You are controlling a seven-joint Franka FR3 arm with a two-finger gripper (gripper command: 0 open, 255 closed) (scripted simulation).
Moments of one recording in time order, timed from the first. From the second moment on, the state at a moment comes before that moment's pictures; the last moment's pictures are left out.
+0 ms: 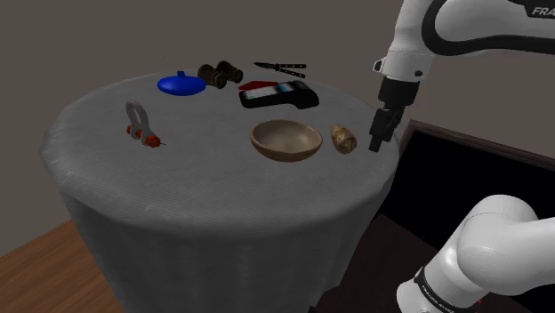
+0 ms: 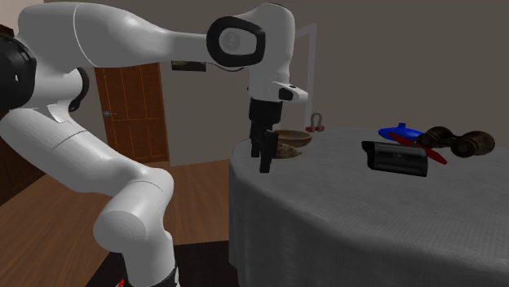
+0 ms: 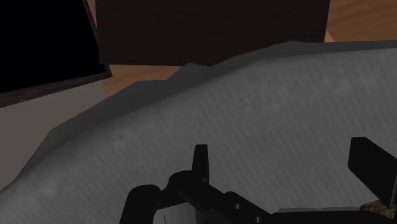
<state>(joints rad) -0.01 -0.79 -0.01 -2.39 0.06 1.51 -0.11</state>
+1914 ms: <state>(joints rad) -0.03 -0.75 0.23 -2.36 0.13 1.69 0.23</state>
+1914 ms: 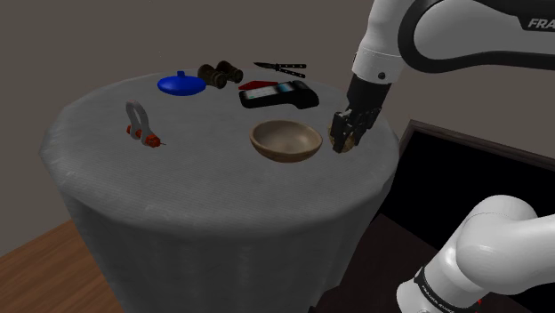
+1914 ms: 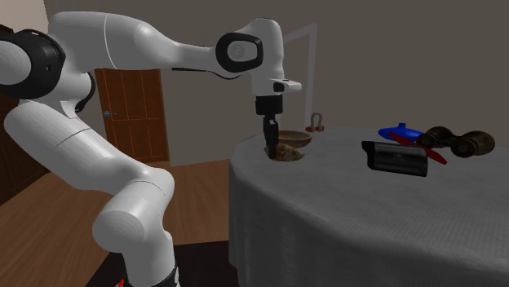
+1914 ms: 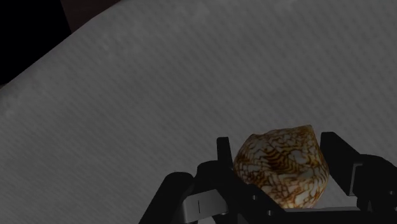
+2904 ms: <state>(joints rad) -0.03 -0.72 0.22 -2.24 0.12 1.60 0.23</state>
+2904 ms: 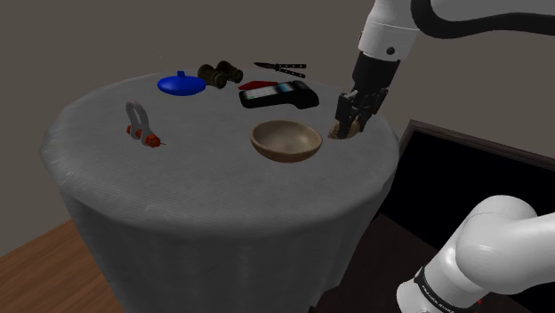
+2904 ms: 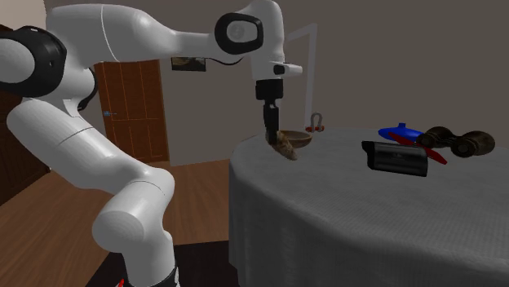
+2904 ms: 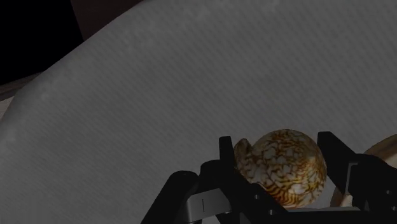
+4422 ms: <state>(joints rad) -0.04 -0.44 0.38 -1.81 0.13 1.46 0.42</state>
